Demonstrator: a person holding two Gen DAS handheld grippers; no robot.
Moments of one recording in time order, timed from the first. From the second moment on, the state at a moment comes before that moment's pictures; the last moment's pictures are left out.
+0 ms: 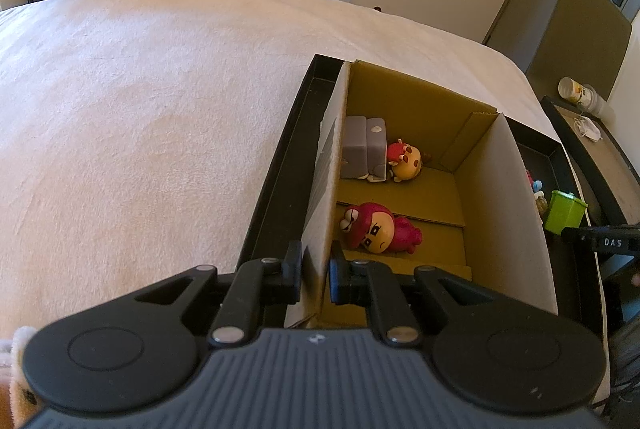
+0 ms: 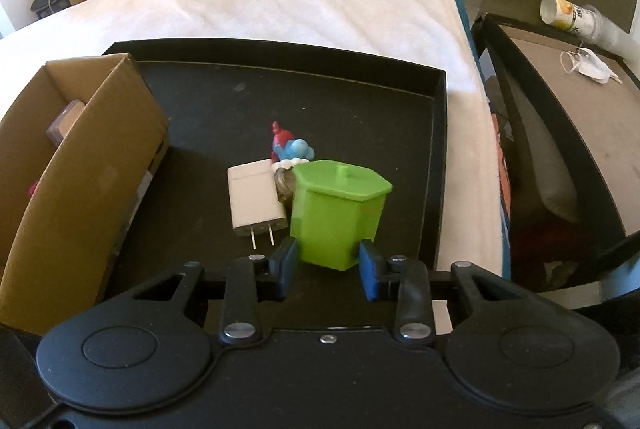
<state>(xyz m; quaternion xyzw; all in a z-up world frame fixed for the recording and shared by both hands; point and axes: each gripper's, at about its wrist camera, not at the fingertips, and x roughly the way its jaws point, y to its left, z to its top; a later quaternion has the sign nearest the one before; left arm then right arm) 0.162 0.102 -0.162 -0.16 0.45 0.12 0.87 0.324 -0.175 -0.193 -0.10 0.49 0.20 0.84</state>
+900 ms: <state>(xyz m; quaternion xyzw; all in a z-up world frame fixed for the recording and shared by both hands) 0.163 0.104 -0.164 -0.17 0.45 0.12 0.87 0.358 -0.192 -0.195 0.00 0.48 0.18 0.86</state>
